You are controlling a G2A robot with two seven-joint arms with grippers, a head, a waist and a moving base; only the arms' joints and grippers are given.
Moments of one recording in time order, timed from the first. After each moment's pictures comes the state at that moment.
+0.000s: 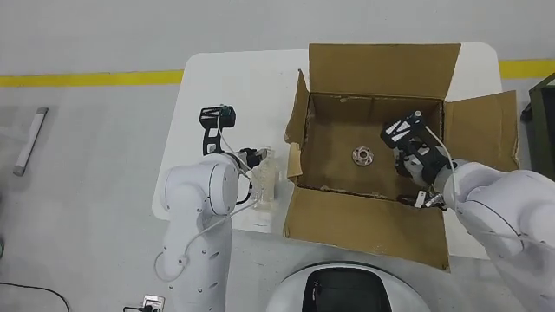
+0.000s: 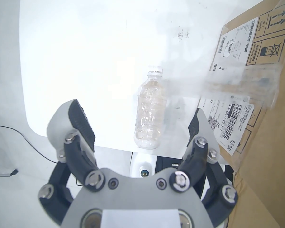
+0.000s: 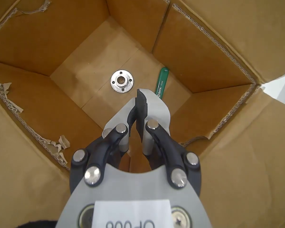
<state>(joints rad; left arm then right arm) 0.95 -1.58 -1.37 -1.93 1.59 0.12 -1.54 -1.21 -1.09 1.38 -2.22 -1.17 -0.05 1.22</state>
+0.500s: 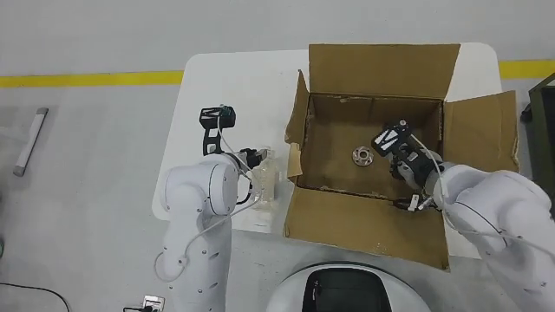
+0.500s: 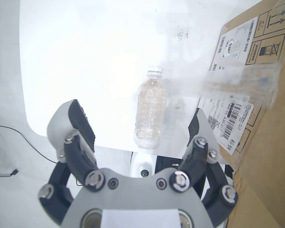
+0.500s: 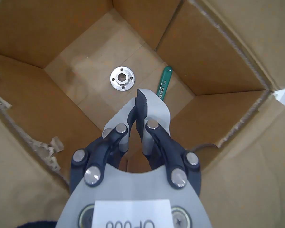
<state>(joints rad) 0.95 -1.58 -1.37 -1.93 1.59 0.12 -1.54 -1.19 -1.09 1.30 -2.12 -1.23 -0.12 1.16</state>
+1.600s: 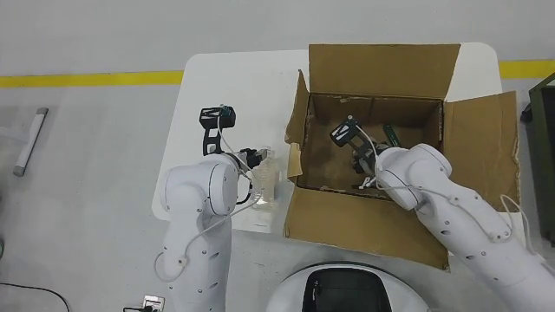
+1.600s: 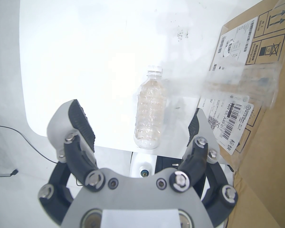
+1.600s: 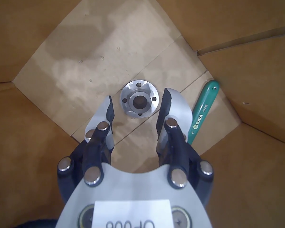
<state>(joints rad) 0.95 -1.58 -1.37 -1.93 1.59 0.12 -1.54 -0.88 -1.18 0.99 -1.72 -1.26 0.03 1.22</state>
